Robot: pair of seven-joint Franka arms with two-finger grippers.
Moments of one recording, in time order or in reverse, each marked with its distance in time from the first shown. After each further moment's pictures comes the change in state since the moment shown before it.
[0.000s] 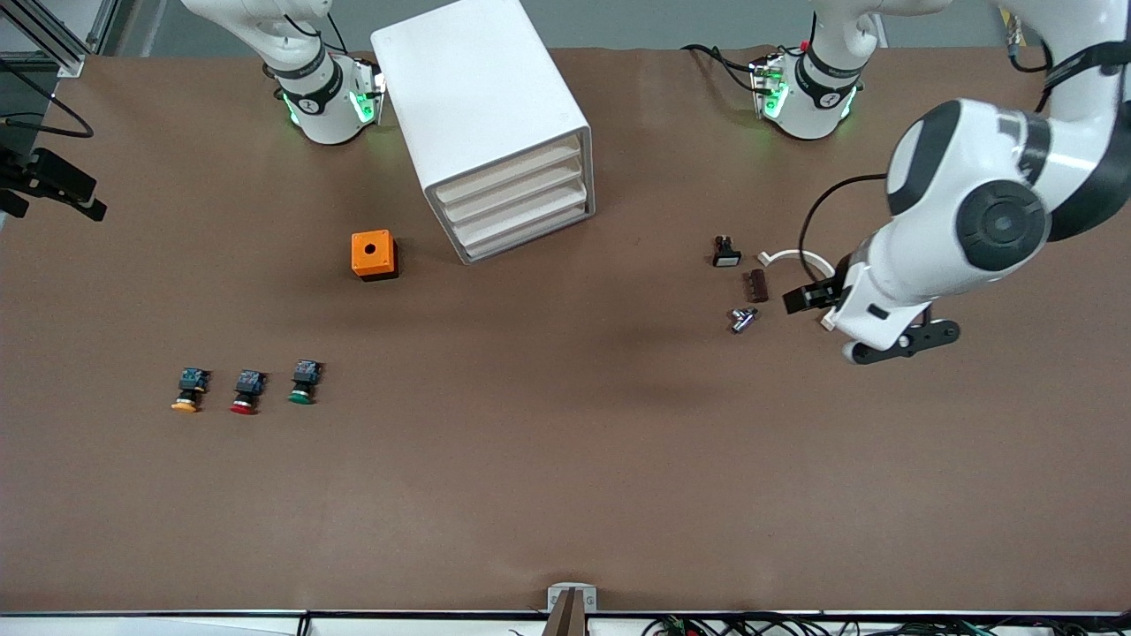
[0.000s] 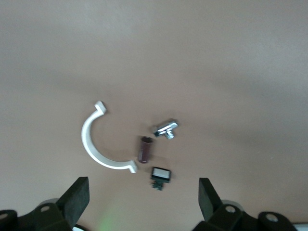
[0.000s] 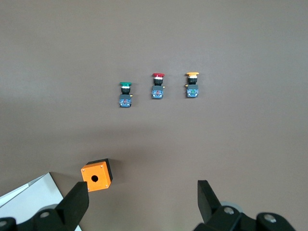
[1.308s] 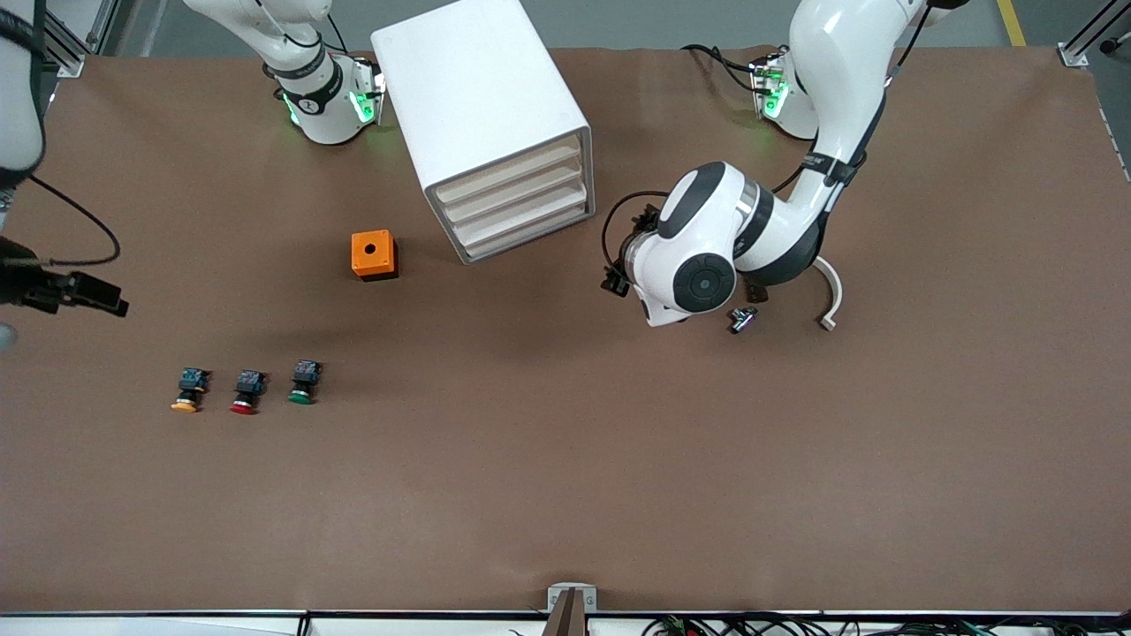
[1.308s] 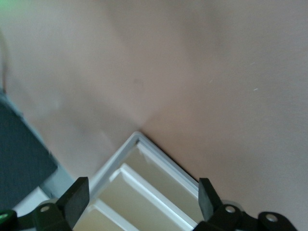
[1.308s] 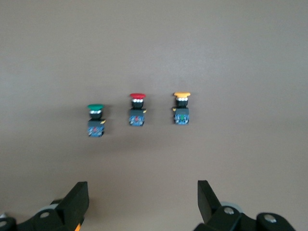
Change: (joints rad) left arm -0.308 0.253 -0.006 0.008 -0.472 0.062 -1.065; right arm -0.075 0.323 -0.007 0.014 -0.003 0.252 -0.080
